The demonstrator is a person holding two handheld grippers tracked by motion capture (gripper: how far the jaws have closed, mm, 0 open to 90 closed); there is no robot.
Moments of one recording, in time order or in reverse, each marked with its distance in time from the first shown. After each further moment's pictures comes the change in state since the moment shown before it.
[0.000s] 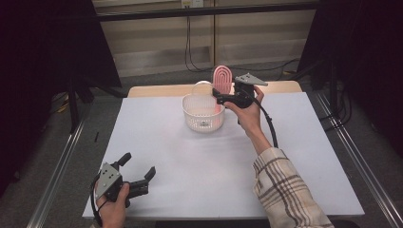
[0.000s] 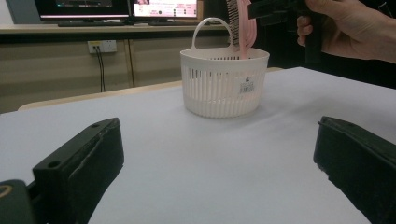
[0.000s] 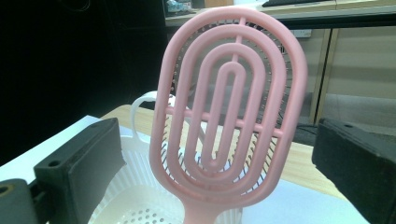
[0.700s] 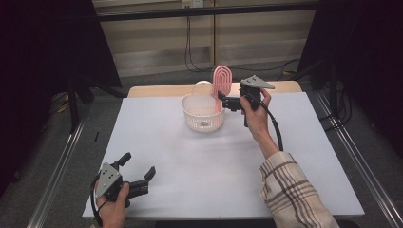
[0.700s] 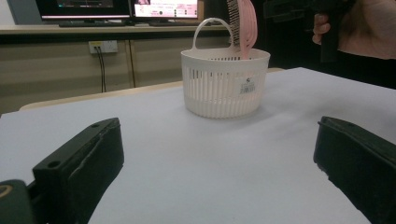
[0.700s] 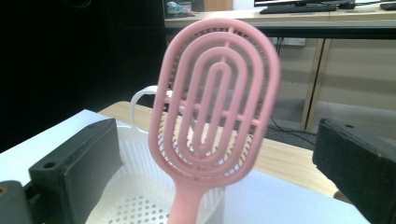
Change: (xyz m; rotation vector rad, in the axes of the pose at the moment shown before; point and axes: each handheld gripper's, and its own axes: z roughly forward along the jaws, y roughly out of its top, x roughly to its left) left arm 0.000 0.000 0.000 0.000 0.004 0.000; right arm -0.005 0.000 -0.024 -0.015 -0.014 -0.045
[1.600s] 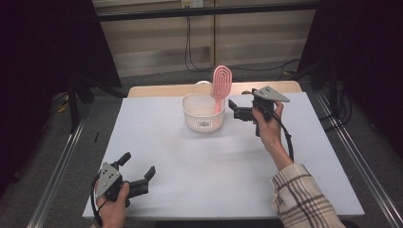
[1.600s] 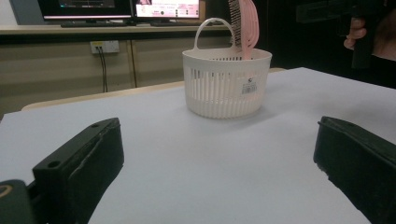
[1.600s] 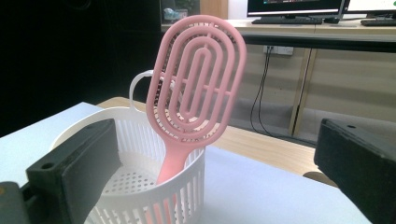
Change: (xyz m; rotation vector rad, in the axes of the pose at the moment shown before) left arm 0.000 0.000 0.000 0.001 0.002 0.005; right arm -0.006 -0.015 -0.046 -0.033 -0.021 -0.043
